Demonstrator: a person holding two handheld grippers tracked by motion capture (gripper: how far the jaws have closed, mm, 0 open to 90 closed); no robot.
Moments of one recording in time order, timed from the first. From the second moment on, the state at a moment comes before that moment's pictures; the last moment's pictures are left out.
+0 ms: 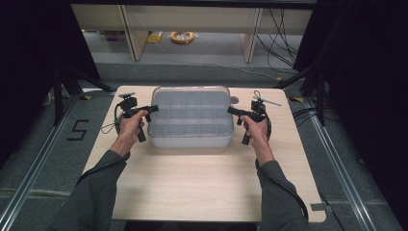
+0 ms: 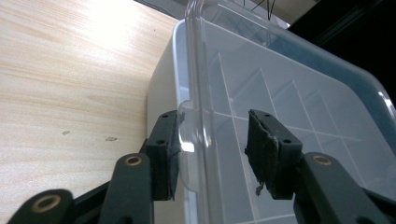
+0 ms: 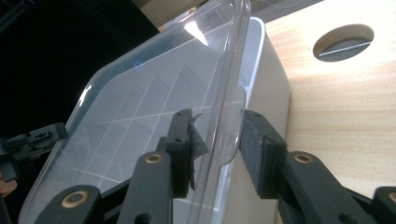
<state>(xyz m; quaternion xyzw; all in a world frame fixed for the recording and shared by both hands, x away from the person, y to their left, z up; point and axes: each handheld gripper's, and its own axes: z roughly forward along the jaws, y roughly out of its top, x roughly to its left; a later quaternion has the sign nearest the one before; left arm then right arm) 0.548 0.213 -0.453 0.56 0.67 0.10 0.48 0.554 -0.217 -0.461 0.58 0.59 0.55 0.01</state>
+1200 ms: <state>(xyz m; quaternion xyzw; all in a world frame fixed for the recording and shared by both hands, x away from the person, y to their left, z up) 0.493 0.217 -0.385 0.56 0.61 0.14 0.54 0.499 -0.223 -0.401 0.52 0.59 0.61 0.05</state>
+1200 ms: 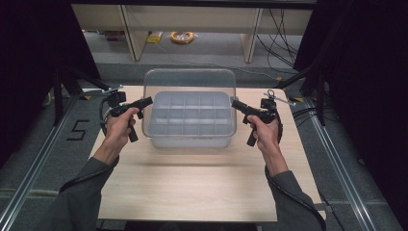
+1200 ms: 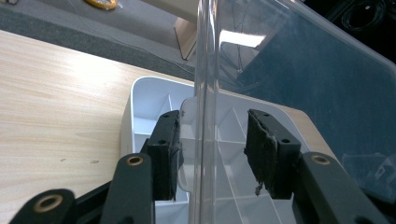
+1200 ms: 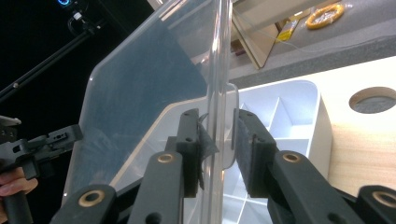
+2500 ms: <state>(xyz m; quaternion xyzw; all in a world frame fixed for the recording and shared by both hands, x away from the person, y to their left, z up) 0.375 0.225 -0.436 0.62 0.56 0.10 0.54 0.374 -0.232 -0.438 0.50 0.61 0.61 0.05</state>
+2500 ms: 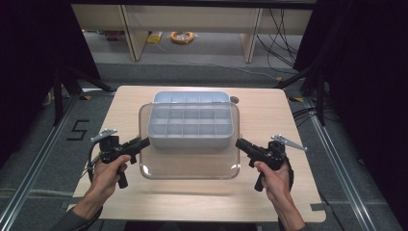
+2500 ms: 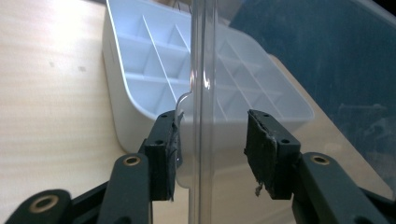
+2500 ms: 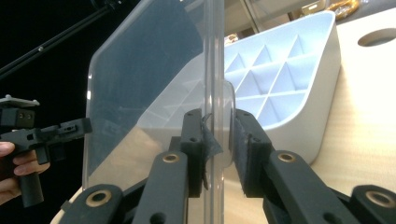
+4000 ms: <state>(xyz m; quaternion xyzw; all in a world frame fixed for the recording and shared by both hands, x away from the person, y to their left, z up) 0.325 0.229 -0.494 0.66 0.57 0.04 0.49 0.320 -0.237 -0.499 0.54 0.64 0.55 0.00</state>
